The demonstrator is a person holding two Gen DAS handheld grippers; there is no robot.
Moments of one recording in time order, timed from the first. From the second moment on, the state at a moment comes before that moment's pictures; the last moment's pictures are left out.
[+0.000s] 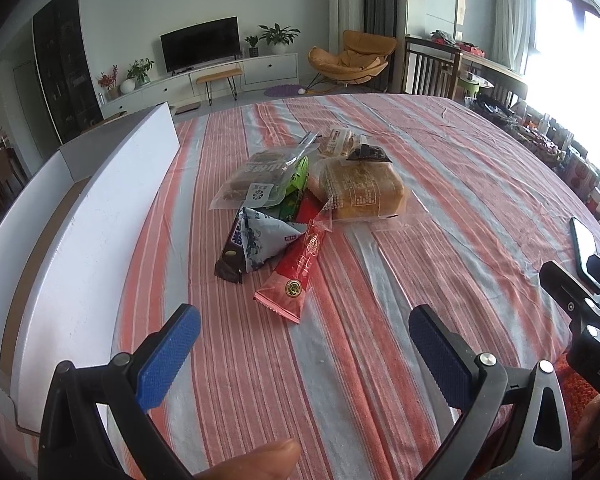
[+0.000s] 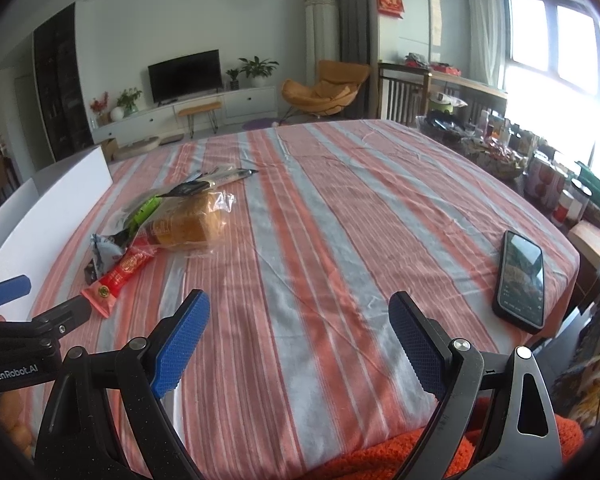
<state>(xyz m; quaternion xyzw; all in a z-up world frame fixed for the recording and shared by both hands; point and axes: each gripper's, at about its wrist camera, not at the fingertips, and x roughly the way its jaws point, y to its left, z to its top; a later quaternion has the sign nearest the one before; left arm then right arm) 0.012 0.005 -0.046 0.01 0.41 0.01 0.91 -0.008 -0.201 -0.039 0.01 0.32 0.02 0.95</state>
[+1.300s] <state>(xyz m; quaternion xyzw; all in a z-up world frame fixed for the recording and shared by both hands) 0.032 0.016 -0.114 0.01 0.51 0.02 0.86 -0.006 -0.199 -0.043 0.01 0.33 0.02 0.94</state>
